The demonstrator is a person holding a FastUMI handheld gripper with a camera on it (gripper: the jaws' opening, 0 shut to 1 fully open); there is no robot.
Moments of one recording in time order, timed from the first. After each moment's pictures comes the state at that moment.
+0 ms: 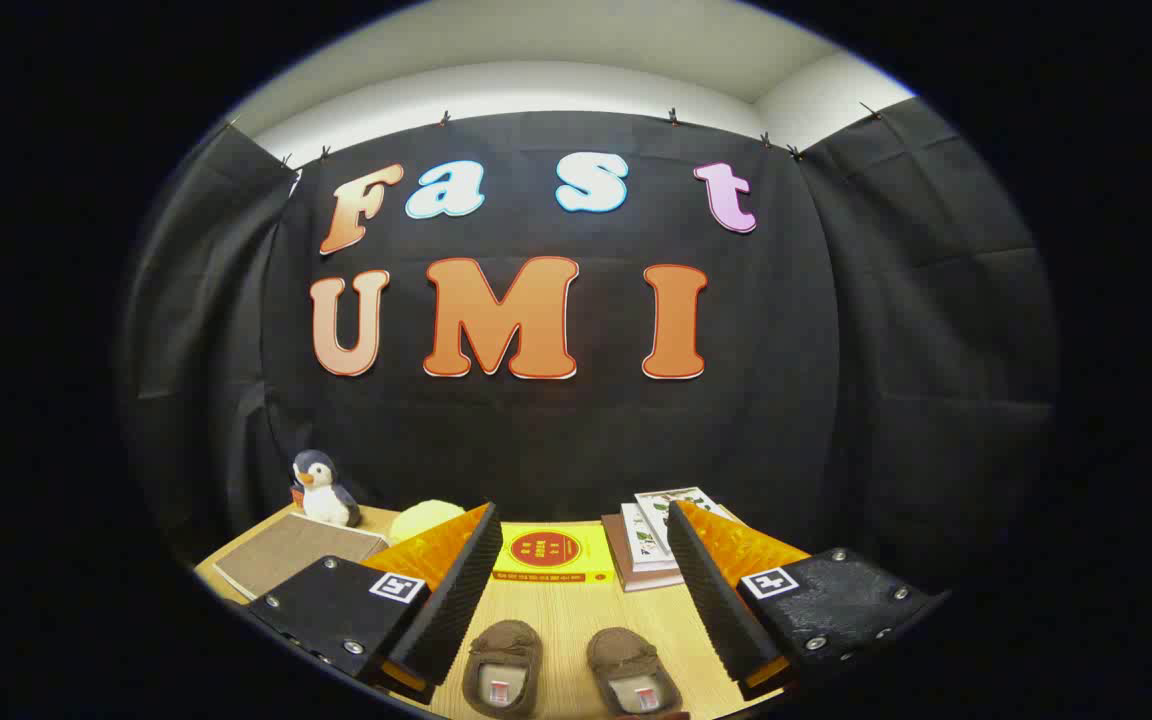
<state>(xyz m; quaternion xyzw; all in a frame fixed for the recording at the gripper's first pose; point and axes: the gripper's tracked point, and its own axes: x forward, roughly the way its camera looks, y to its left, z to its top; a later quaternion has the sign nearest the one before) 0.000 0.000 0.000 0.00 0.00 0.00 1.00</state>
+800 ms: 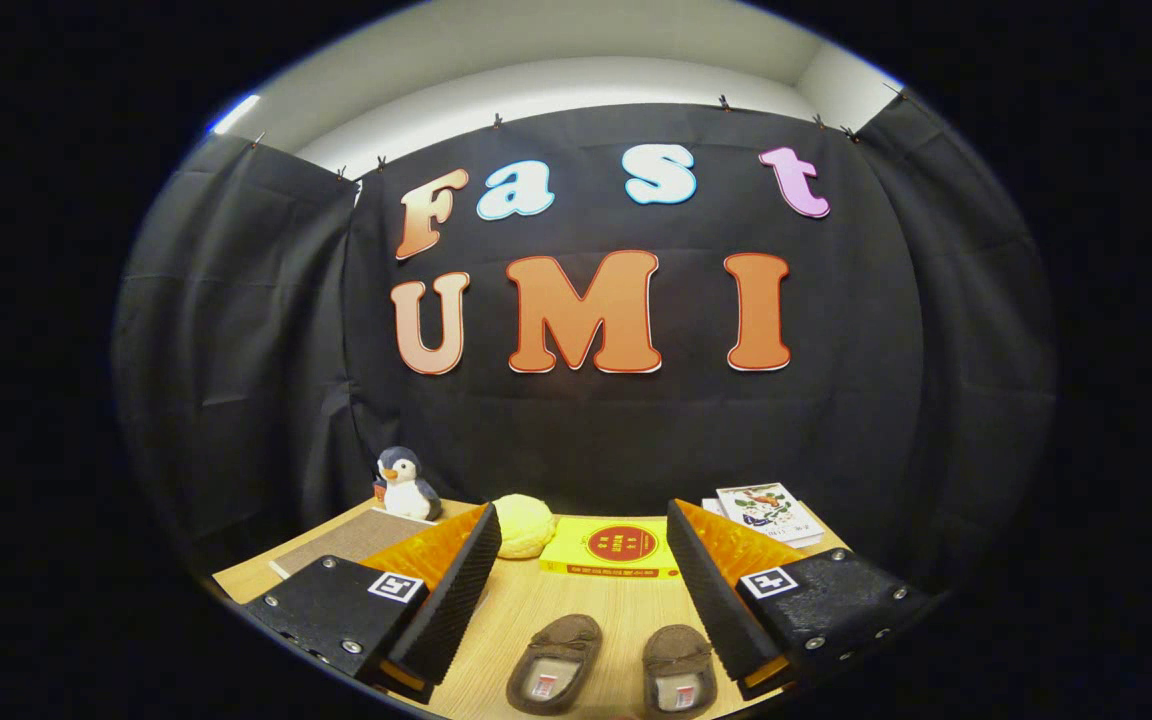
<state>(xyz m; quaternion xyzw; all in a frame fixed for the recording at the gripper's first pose) 0.001 0.036 0.001 0.03 0.01 0.15 0.99</state>
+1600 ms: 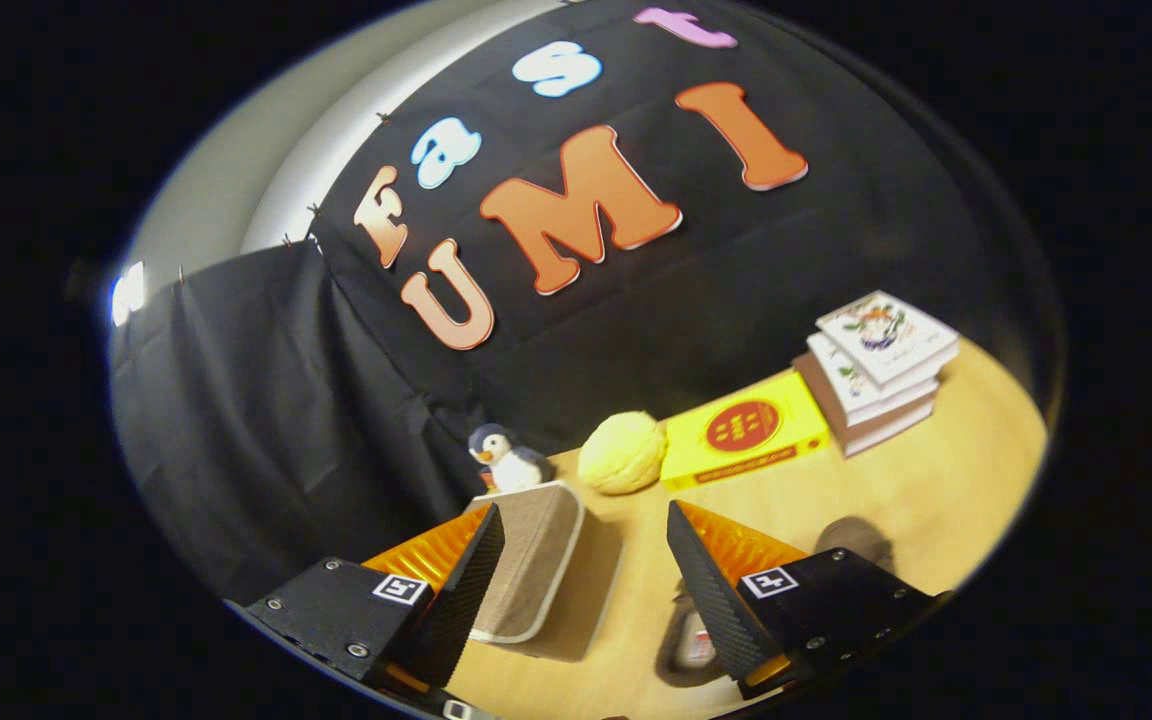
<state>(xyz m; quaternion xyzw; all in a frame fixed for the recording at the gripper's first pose) 0.013 0.111 -0.088 0.28 0.22 0.29 0.89</state>
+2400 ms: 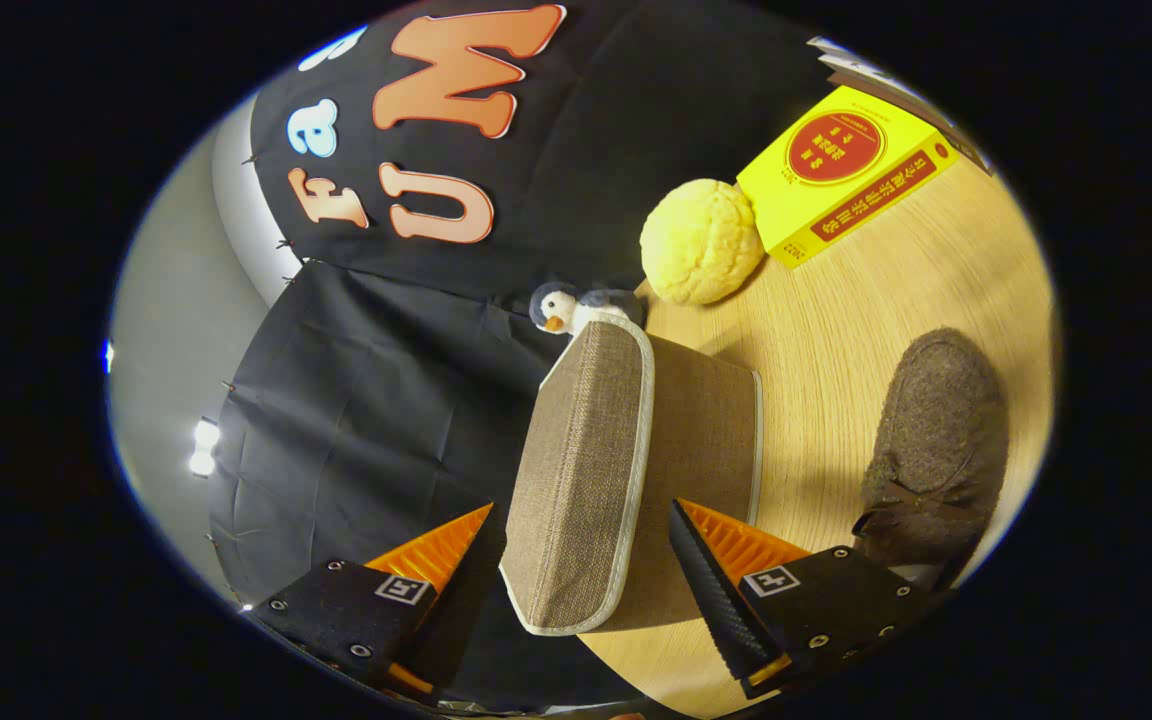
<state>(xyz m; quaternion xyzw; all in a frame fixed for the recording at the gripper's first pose) 0.009 0.226 -0.185 0.42 0.42 0.43 0.68</state>
